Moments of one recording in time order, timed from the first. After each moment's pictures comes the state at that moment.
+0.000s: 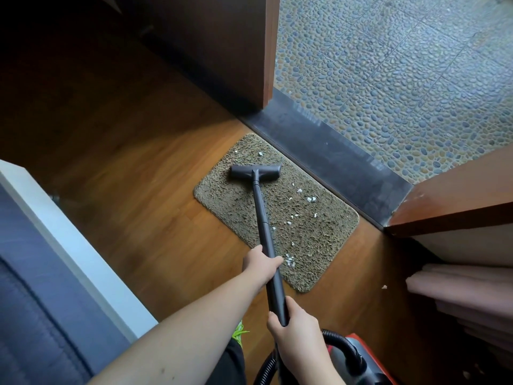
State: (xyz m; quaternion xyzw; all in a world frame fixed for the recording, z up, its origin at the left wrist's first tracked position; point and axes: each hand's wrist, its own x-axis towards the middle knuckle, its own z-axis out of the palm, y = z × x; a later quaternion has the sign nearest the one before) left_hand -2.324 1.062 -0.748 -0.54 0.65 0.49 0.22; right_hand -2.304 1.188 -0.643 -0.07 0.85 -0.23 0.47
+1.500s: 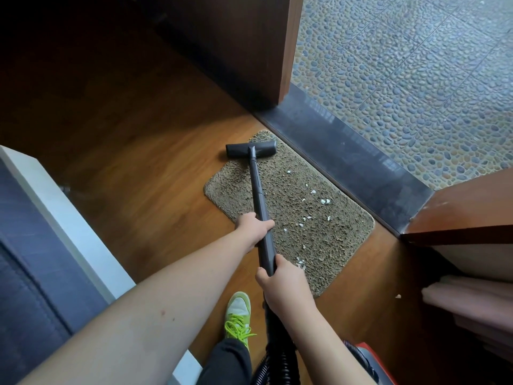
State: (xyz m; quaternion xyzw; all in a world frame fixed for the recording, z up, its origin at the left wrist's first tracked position) left_hand -2.362 0.963 -0.758 -0.57 0.60 0.53 0.18; right_hand -2.342 1.089 -0.666 -0.11 0.86 -0.21 0.45
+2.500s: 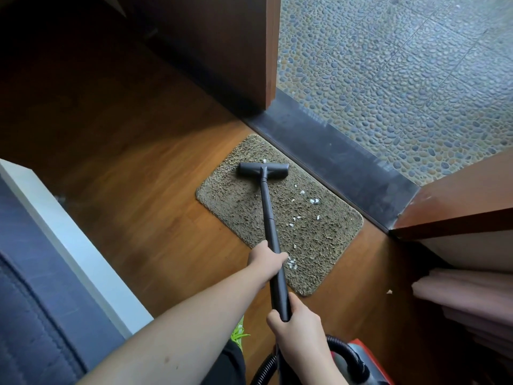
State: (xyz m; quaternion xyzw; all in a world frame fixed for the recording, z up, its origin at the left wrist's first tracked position) left_hand -2.350 1.064 -0.745 -0.52 0.68 0.46 0.23; right_hand -2.322 1.190 -0.648 -0.05 0.84 -0.25 0.48
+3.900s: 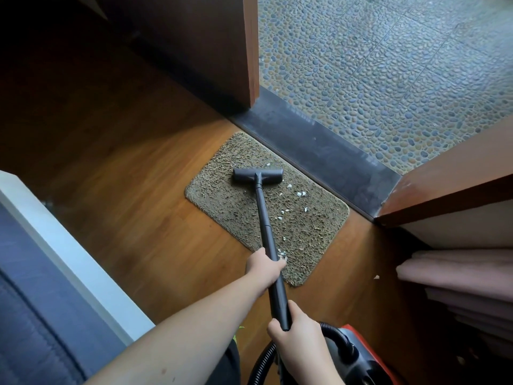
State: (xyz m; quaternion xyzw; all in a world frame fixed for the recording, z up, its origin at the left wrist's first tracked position) left_hand -2.333 1.113 -0.732 -0.52 0.68 0.46 0.24; right_hand -2.304 1.236 -0.642 -0.04 0.84 -0.24 0.48
